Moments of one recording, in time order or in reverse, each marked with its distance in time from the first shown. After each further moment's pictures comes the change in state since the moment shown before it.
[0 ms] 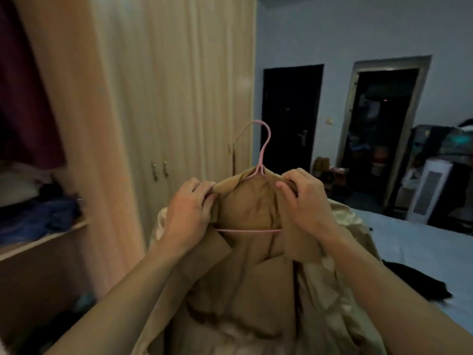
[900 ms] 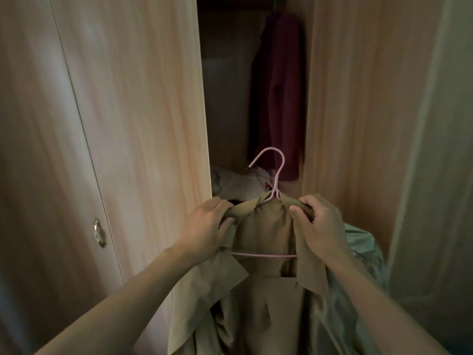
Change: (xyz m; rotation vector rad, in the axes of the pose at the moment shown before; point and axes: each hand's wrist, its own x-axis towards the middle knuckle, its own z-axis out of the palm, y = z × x) left_hand -0.078 -0.350 -0.304 0.659 -0.106 -0.412; right_hand 0.121 -0.312 0.447 0.672 -0.226 -0.285
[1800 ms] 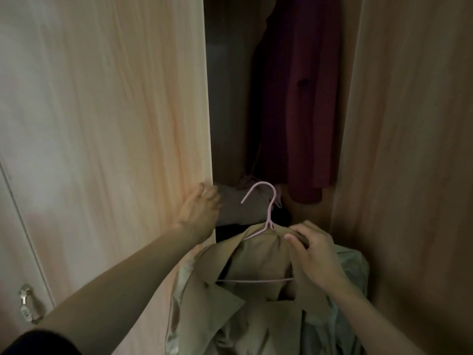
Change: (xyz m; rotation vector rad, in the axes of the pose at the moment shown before) left_hand 0.184 -0.228 0.106 1.013 -0.396 0.214; right_hand 0.096 0.076 0.197 0.000 -0.126 0.091
